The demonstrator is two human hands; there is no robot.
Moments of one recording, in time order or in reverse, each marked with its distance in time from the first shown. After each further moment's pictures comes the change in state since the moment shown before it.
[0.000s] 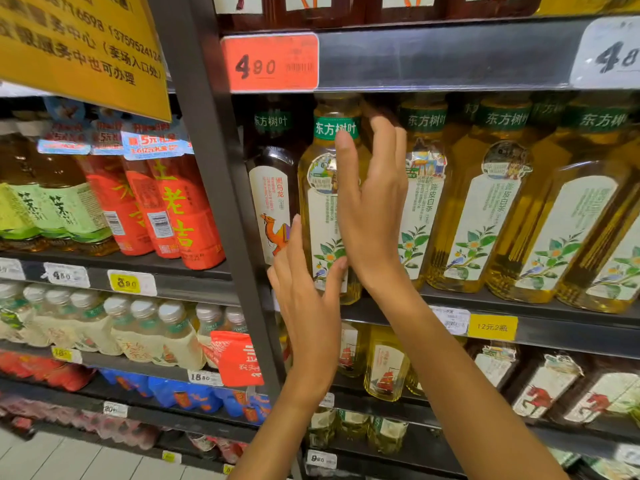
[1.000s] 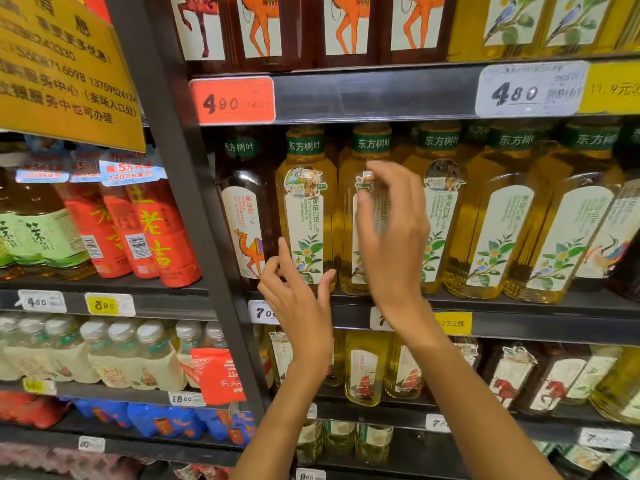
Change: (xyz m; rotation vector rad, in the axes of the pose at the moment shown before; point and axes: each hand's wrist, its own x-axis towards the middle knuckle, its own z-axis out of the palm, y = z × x) left_hand -0.002 -0.007 0.037 0.286 0.108 0.016; right_hand -0.012 0.016 -0.066 -0.272 0.068 -0.217
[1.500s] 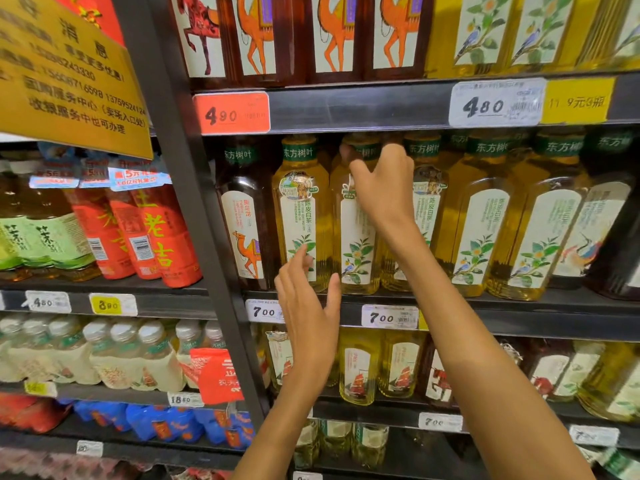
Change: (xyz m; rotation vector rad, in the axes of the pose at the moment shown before) left_hand -0.014 0.016 -0.018 -0.229 -0.155 0.069; right_hand 0.064 0.011 0.008 0.040 -0.220 0.356
